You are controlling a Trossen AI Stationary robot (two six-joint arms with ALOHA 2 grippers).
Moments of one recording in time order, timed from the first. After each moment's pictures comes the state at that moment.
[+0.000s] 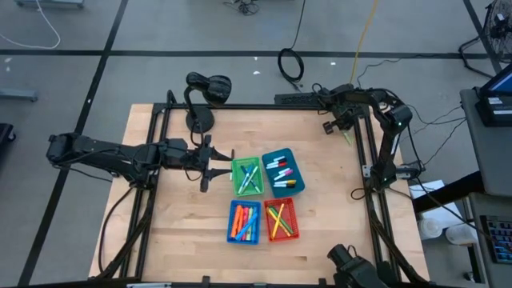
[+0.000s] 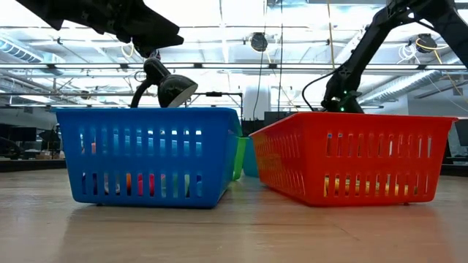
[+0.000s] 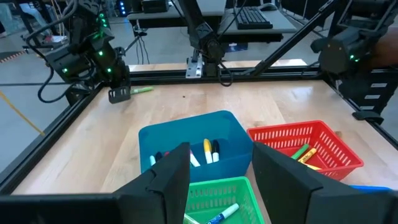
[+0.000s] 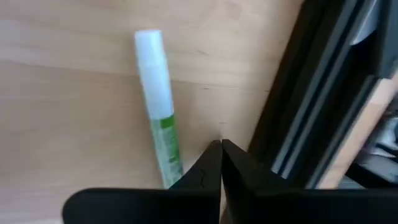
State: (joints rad) left arm 0.00 0.98 0.56 0.19 0.00 0.04; right arm -1.04 1.95 1.15 -1.07 0.44 0.35
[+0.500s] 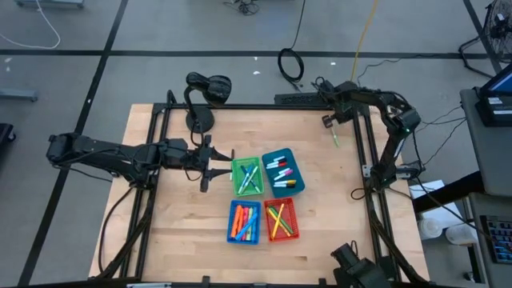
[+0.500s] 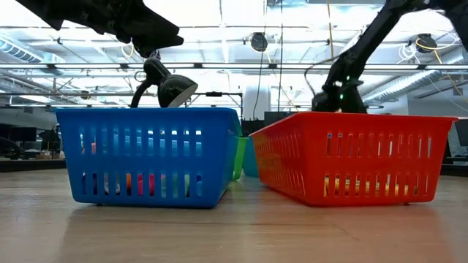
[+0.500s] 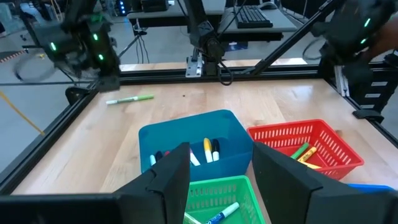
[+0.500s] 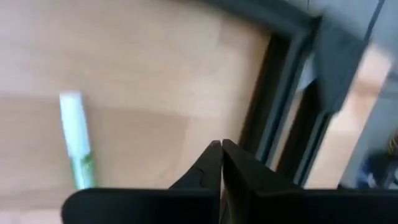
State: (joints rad) left arm 0.00 0.98 0.56 0.19 0.00 0.04; right arm -1.03 1.83 1.16 -1.00 0.45 0.29
